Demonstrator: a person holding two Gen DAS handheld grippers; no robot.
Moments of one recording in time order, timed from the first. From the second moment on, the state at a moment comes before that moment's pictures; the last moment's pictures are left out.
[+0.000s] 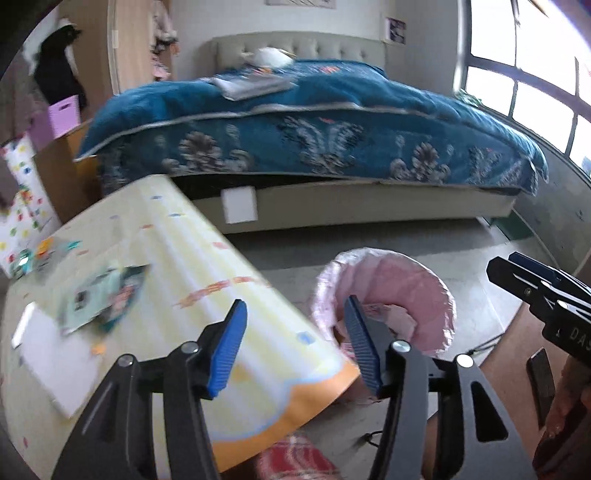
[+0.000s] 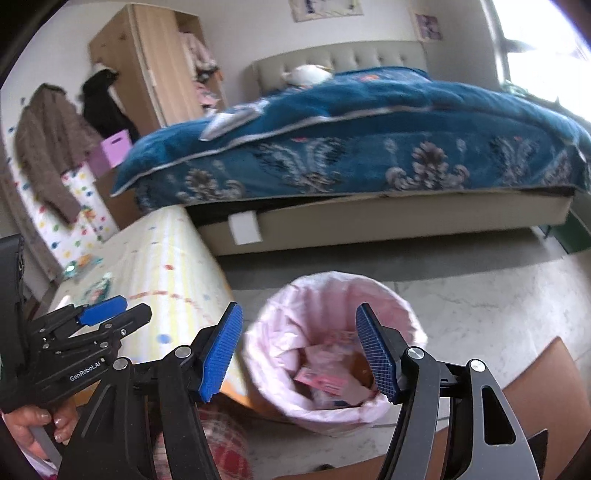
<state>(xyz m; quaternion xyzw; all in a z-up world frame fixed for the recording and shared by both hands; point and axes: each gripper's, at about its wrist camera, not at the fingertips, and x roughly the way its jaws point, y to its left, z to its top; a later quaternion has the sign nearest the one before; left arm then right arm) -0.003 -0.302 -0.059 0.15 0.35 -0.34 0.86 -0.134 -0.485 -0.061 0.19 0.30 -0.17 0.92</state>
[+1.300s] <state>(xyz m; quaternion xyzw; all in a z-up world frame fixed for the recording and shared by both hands) 0.077 -0.035 -0.084 0.09 0.42 -0.09 0.90 -0.029 -0.277 -0.032 0.06 0.33 -0.01 0.94</state>
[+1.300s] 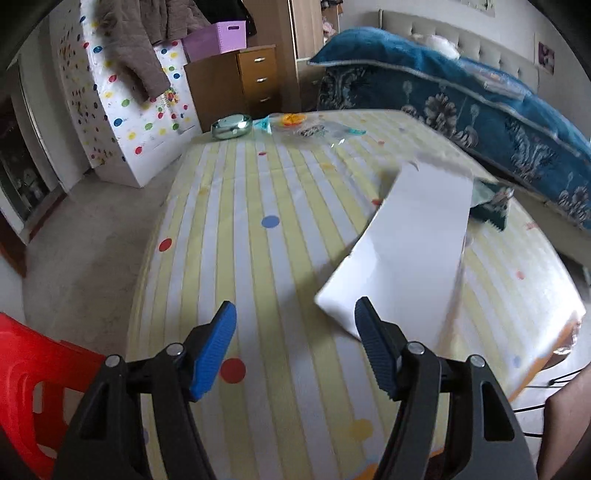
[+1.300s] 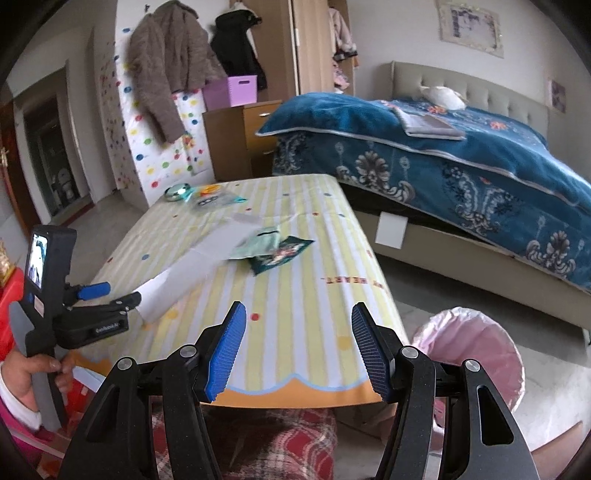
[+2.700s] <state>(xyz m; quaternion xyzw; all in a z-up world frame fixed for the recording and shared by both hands) 0.077 -0.106 -0.096 0.13 0.43 -0.26 0.86 -0.021 -0.282 -0.044 0.06 0.34 0.01 0.94</state>
